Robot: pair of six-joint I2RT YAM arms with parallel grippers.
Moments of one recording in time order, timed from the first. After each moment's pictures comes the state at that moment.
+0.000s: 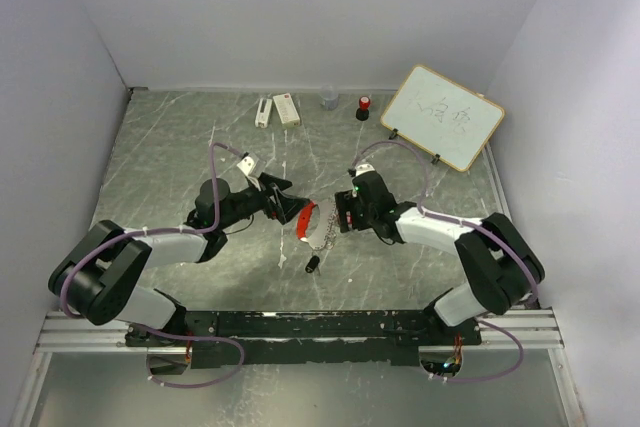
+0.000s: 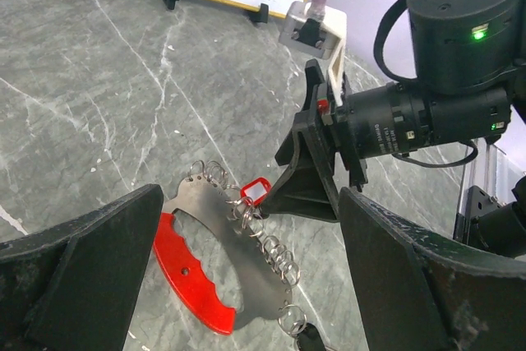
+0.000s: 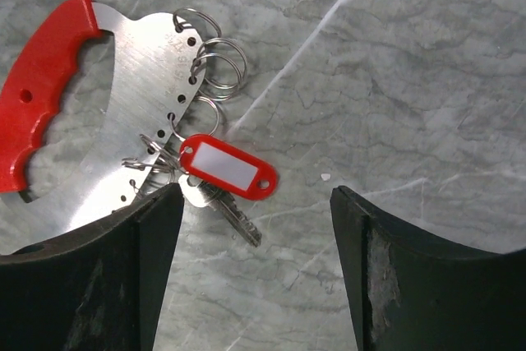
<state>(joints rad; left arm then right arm) -0.57 1.43 0.42 1.00 0.43 -0.39 0.60 1.47 0.64 0.00 0.10 0.28</state>
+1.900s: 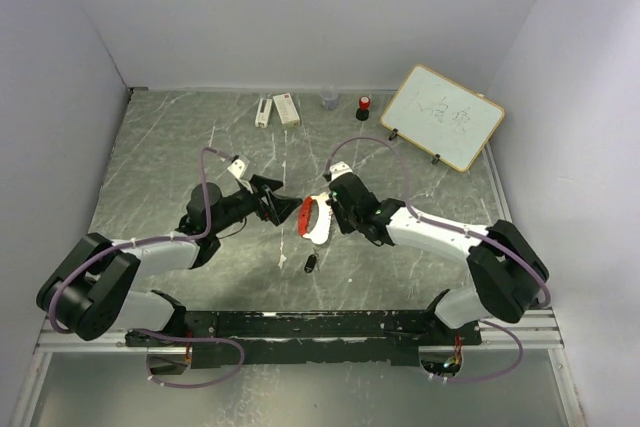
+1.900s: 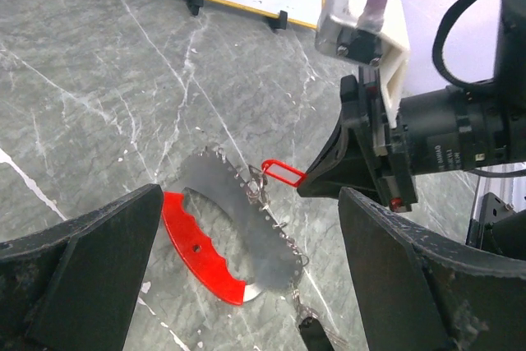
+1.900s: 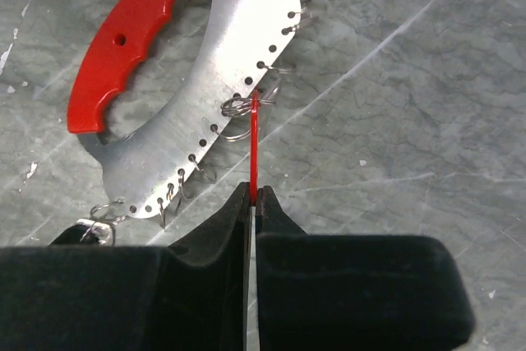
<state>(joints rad) -0.54 1.33 0.37 0.96 0.40 -0.37 0.78 1.46 0.79 -0.22 0.23 0.18</state>
